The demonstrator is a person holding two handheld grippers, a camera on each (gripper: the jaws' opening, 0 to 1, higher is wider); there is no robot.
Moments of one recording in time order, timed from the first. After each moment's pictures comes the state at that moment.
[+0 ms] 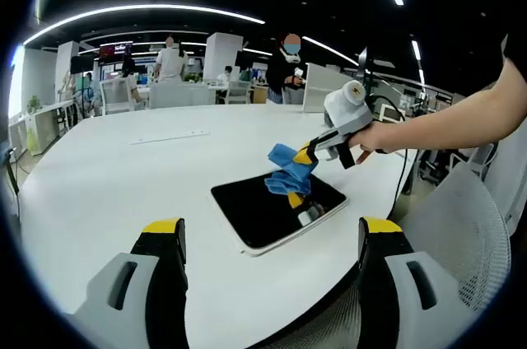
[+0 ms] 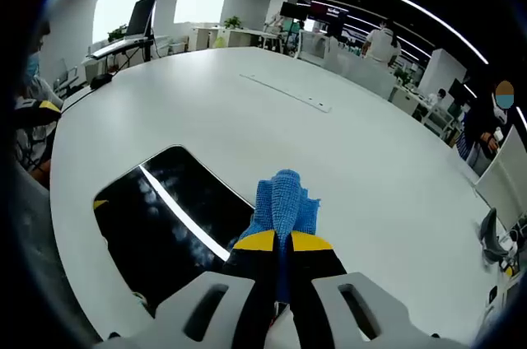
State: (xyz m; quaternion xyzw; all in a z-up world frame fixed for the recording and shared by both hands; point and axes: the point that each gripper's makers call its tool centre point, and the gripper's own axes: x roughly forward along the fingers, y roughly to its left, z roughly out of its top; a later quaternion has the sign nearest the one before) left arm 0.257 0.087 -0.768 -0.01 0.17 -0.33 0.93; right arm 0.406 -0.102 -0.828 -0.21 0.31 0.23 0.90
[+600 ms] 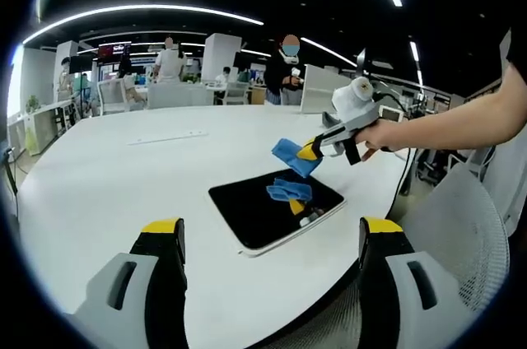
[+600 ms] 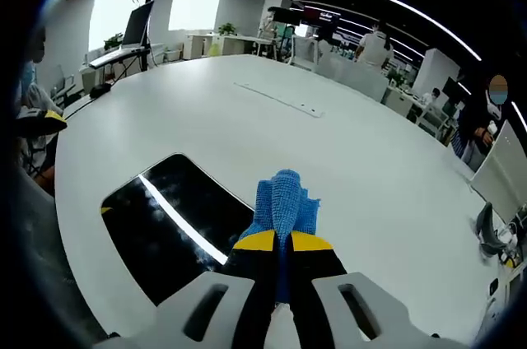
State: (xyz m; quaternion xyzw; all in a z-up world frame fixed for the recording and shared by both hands) left arm 0.255 0.084 -0.769 -0.01 0.17 -0.33 0.93; right arm 0.394 -0.113 -0.813 -0.20 0.29 0.22 0.91
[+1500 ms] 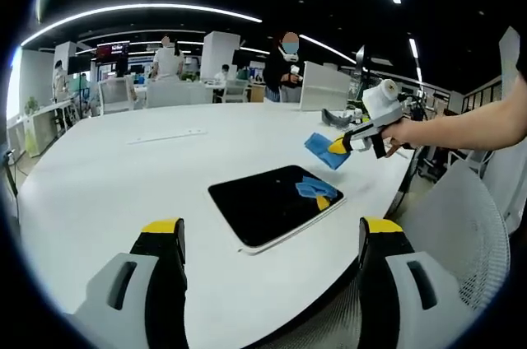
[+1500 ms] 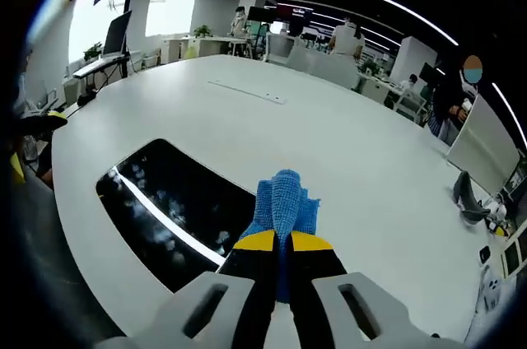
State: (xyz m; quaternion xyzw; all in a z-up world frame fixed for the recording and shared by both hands) left arm 0.252 0.084 -0.770 0.00 0.17 -0.33 0.93; right arm 0.365 -0.189 -0.815 -0.17 0.31 0.16 0.92
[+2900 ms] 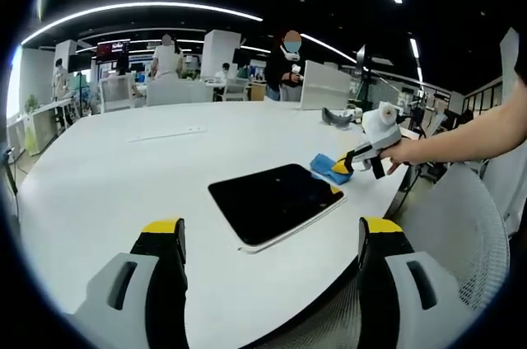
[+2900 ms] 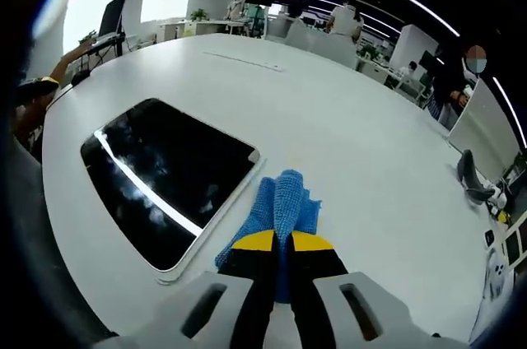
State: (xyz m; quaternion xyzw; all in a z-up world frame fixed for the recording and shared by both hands) left arm 0.252 0.083 -0.774 0.00 0.18 -0.33 0.93; right arm 0.348 -0.197 -0.864 -0.19 0.34 0.15 0.91
